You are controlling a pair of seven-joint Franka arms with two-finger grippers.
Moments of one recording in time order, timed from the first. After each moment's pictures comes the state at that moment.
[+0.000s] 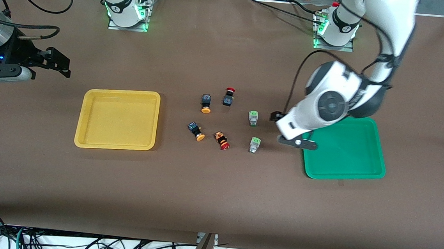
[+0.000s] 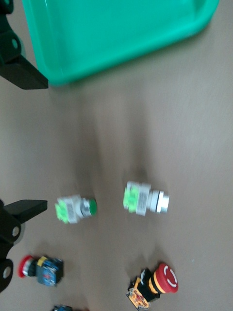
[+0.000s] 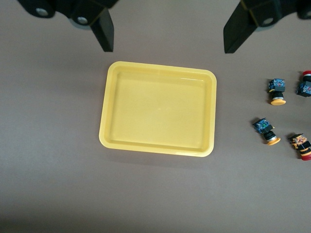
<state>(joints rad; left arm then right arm) -0.22 0.52 -0.27 -1.66 -0.03 1.99 -0.35 0.08 0.08 0.03 -1.51 0.01 1.59 -0.01</state>
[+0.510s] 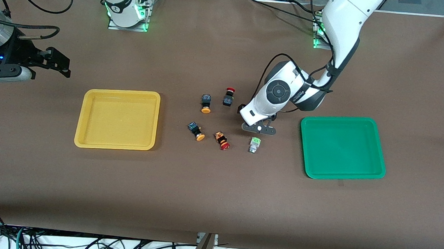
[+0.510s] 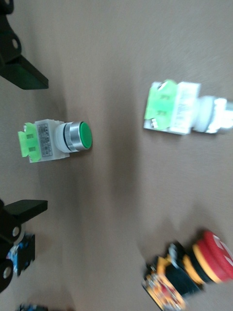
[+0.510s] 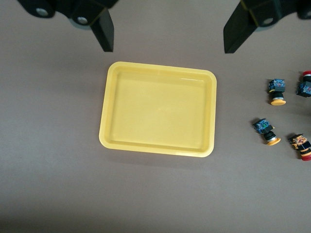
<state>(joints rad) -0.37 0.60 -0.27 -1.86 -0.03 2.38 -0.50 0.08 0.08 0.03 -1.51 0.01 1.59 -0.01</state>
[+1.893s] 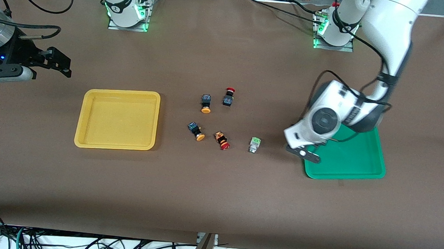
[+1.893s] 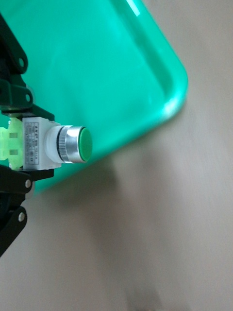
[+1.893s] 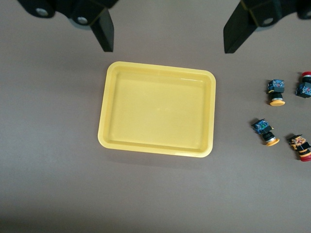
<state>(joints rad) -0.07 0.57 -0.23 -1.69 0.25 2.02 -0.01 0.09 0.08 0.04 -1.51 0.01 1.59 -0.01</state>
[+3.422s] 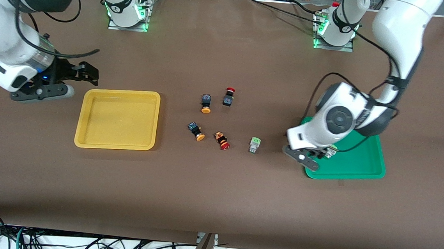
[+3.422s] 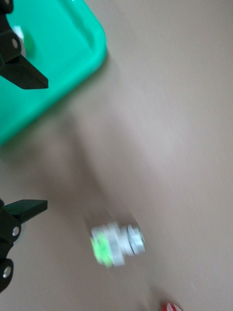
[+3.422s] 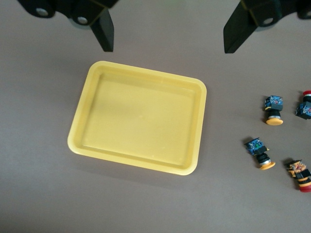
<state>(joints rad) -0.07 0.63 -0.40 -1.60 0.25 2.14 -0.06 0.18 0.18 0.04 -1.51 0.01 1.59 -0.01</state>
